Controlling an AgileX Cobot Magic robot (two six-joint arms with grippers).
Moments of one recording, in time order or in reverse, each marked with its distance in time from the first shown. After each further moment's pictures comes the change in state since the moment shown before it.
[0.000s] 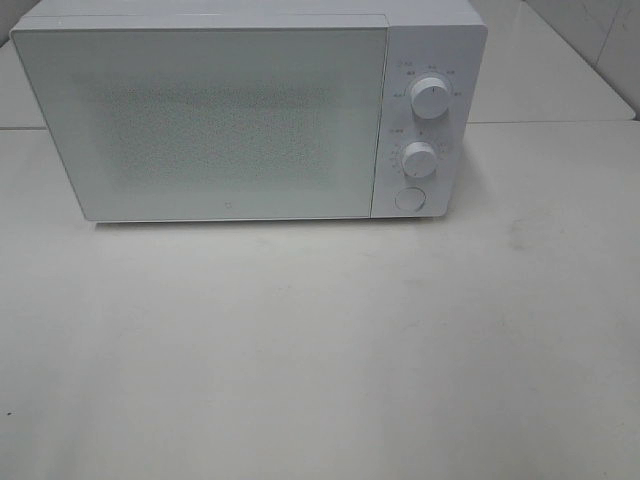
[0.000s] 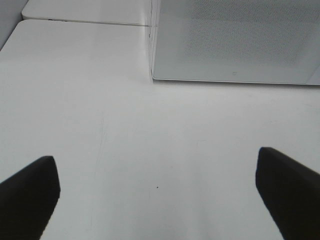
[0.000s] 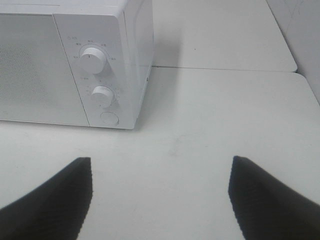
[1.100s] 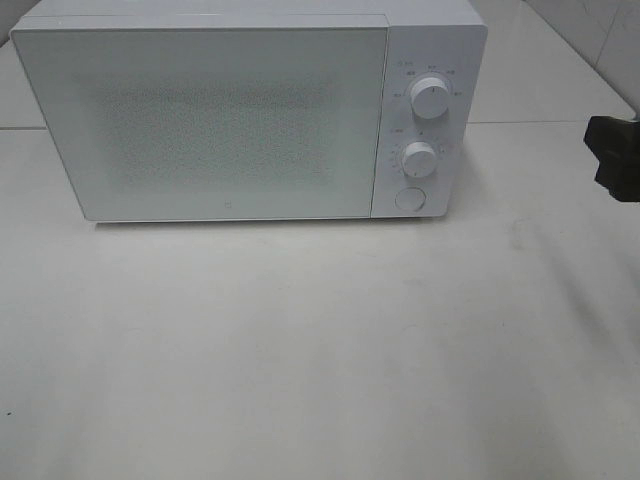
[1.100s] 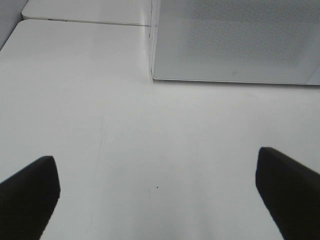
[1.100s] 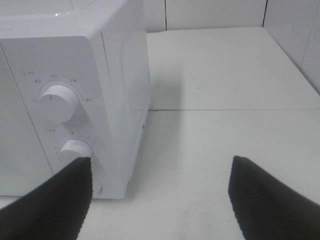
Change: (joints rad) left arm 0.000 0.000 0.000 0.000 0.000 0.000; right arm 0.000 0.636 0.291 0.055 -1.152 -0.008
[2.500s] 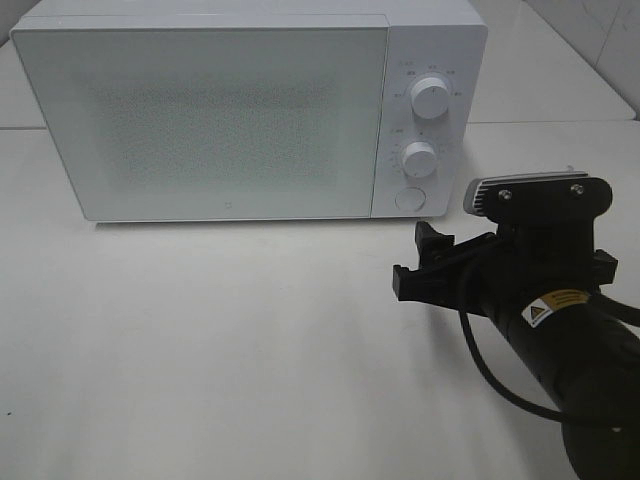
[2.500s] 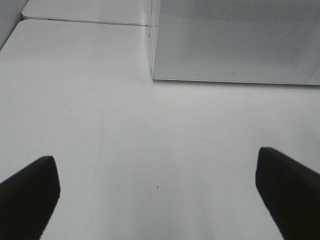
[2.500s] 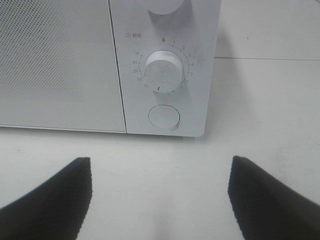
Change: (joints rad) left arm 0.000 0.000 0.000 0.000 0.000 0.000; right arm 0.794 0.667 -0.073 0.846 -0.604 -0.238
